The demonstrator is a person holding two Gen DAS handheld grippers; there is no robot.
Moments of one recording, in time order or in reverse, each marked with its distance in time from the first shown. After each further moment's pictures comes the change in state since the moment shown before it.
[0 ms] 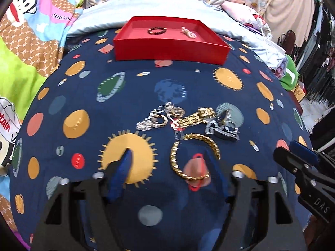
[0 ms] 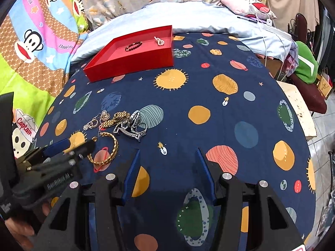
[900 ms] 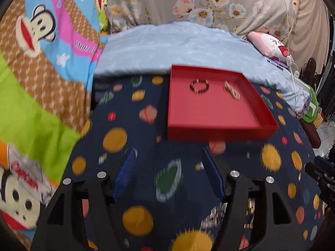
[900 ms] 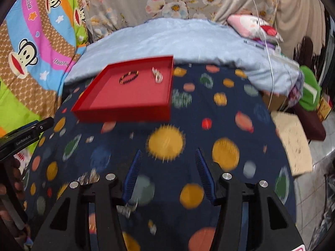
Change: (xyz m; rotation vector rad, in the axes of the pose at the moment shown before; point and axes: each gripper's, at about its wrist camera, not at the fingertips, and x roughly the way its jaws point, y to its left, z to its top) left arm -0.006 0.079 0.108 -0.072 -0.153 0.141; right arm 0.023 -0.003 0.097 -0.053 -0.073 -0.008
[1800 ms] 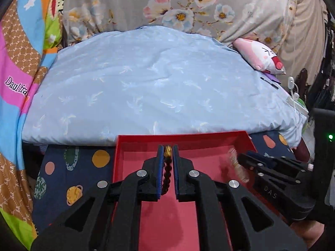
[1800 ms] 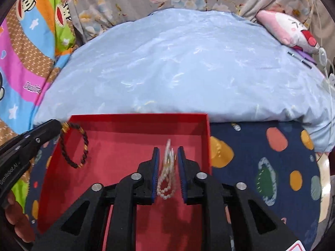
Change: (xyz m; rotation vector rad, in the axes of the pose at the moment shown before) left arm 0.176 -0.056 0.195 0.049 -0.038 -0.172; right arm 0.214 0.035 0.216 -0.033 0.030 0.032
